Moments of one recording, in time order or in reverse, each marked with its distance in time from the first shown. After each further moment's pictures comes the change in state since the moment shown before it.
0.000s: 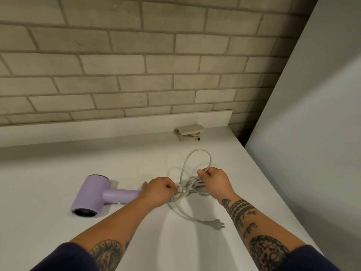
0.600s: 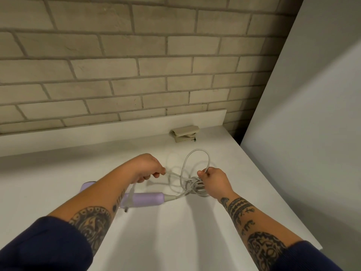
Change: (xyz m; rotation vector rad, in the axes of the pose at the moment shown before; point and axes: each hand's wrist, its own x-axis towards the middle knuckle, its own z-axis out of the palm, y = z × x) left_hand 0.032 0.024 -0.089 -0.086 -0.151 -0.138; right_hand -0.001 -0.003 -0.002 -0.146 0.037 0.018
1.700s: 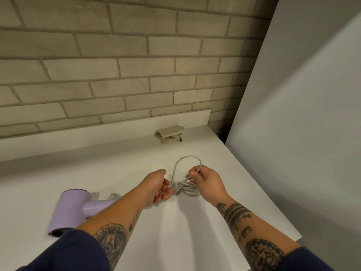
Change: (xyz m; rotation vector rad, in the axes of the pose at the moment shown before) left_hand 0.001 0.012 0.088 -0.539 -0.134 -0.211; right_hand -0.020 0.011 -0.014 0.342 0.000 -0.092
